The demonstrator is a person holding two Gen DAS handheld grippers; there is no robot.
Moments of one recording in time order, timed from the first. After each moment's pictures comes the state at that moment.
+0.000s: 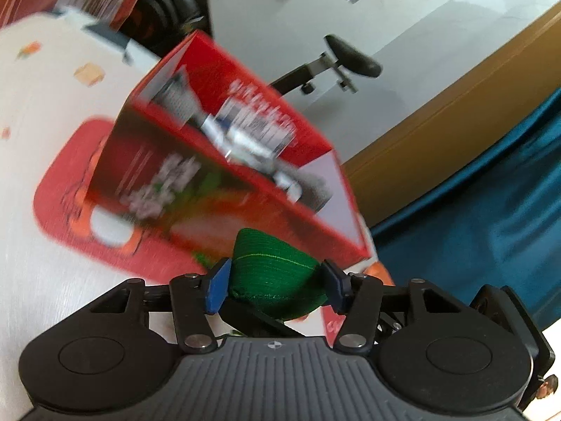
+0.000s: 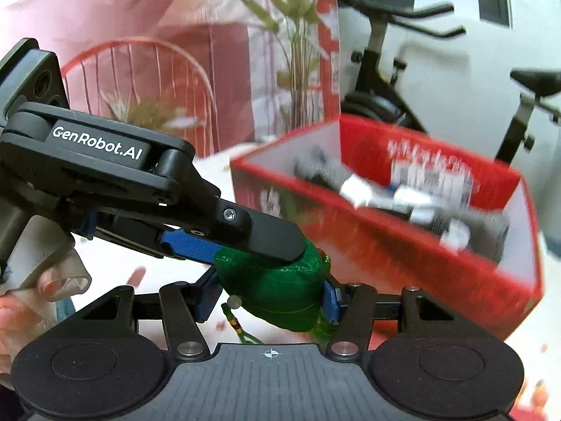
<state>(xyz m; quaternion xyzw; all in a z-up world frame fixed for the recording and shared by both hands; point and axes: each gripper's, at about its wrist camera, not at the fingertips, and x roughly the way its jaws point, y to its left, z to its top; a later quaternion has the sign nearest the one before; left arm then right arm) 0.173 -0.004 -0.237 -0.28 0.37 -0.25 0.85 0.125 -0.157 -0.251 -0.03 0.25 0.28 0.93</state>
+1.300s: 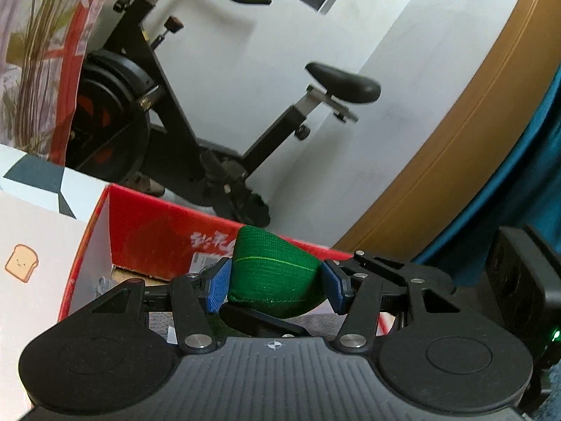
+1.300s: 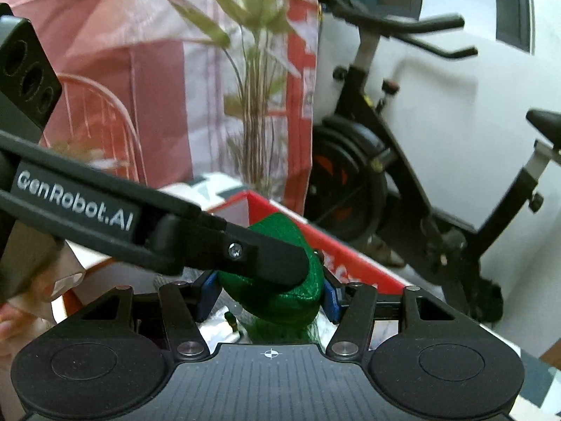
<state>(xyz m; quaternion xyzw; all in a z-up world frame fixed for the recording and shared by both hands) 0.346 -0.043 -0.183 -0.16 0.32 -0.25 0.90 0.340 -0.188 -0.203 -0.07 0.25 0.28 0.92</state>
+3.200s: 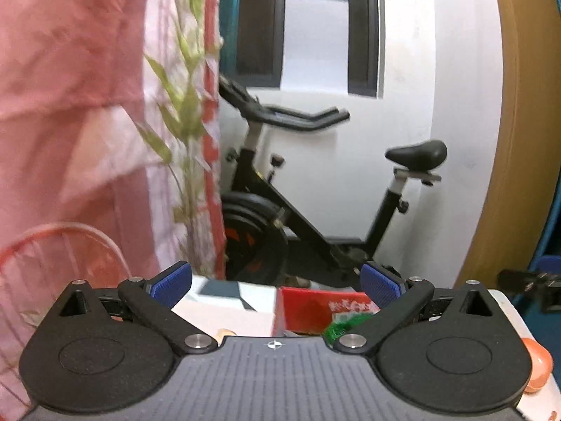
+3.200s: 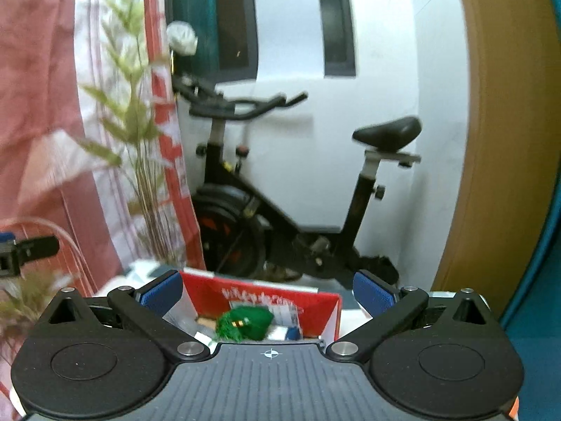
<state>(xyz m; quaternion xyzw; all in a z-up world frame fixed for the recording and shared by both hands) 0.159 -0.015 -0.021 0.02 0.16 -0.01 0.99 0.144 -0.267 -0.058 0.07 0.18 0.05 0.98</state>
